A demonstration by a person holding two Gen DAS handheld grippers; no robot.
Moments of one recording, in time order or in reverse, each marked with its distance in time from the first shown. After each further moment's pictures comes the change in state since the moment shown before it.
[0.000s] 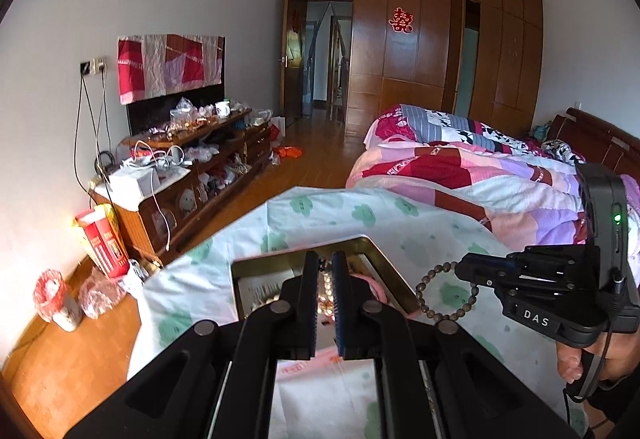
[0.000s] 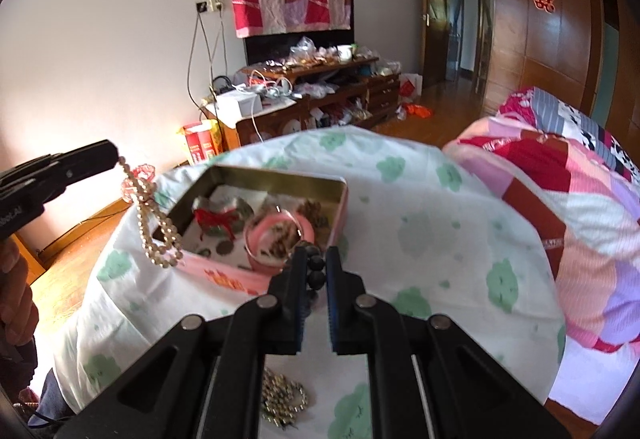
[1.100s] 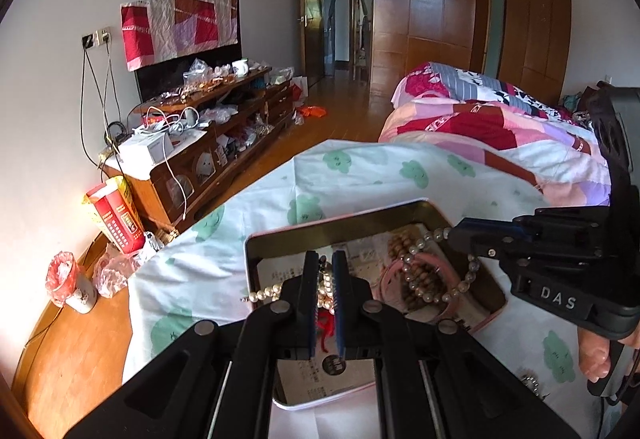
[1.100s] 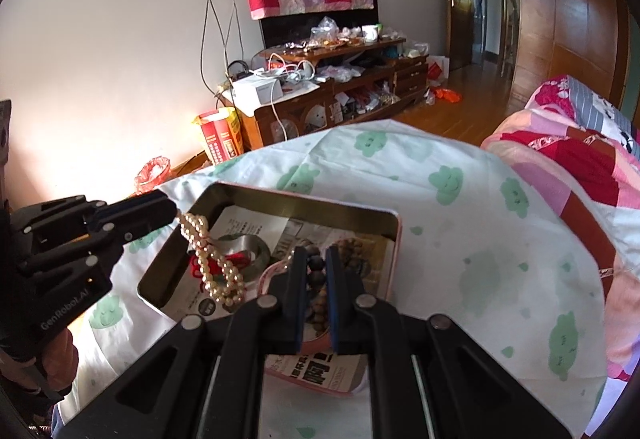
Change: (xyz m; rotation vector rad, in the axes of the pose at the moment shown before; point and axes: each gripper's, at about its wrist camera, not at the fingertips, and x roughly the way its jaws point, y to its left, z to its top) left arm 0.090 0.029 -0.020 0.000 0.155 0.092; right arm 0.086 0.010 0.036 0.012 0.085 0.099
